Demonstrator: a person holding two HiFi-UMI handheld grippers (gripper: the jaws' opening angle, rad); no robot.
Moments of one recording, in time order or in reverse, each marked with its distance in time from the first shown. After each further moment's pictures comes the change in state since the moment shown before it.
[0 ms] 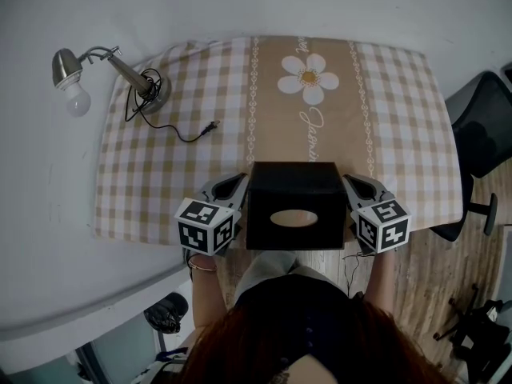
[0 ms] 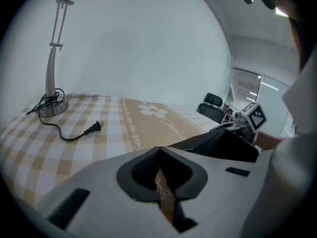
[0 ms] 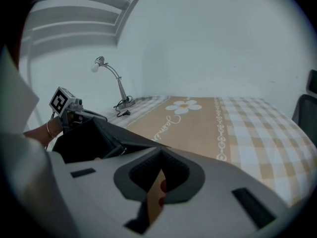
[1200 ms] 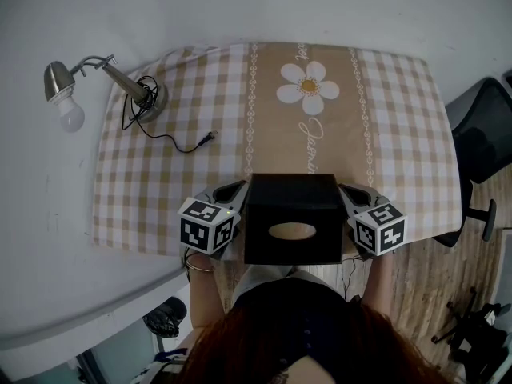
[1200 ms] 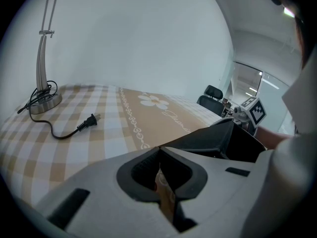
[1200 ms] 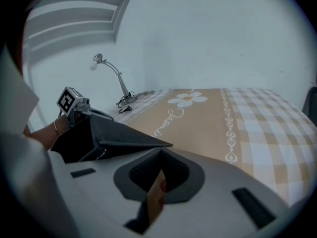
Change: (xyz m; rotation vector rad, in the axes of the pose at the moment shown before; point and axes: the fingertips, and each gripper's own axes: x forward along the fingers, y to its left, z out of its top) left arm 0.025 0.013 -0.011 -0.002 0.112 -0.025; right arm 0.021 -0.003 -0.008 0.024 0.067 0.077
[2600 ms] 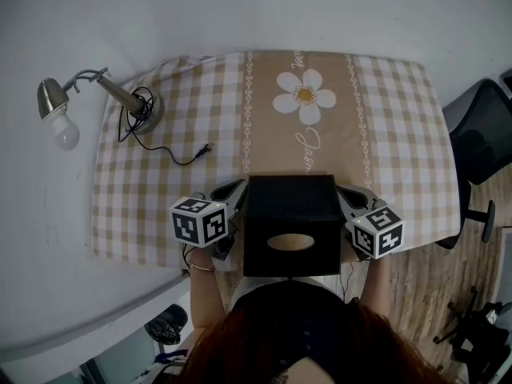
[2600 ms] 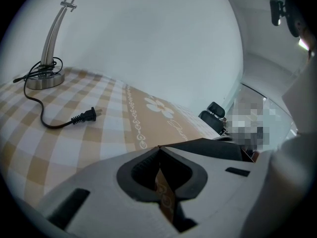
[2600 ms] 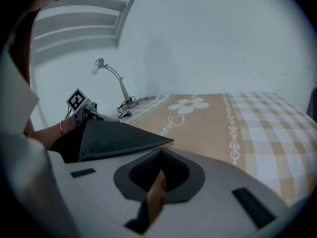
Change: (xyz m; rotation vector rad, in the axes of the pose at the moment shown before) left arm 0.020 0.017 0.019 -0.211 -0.068 -0.064; right arm 0.010 -0.006 0.018 -0.018 -0.068 0.022
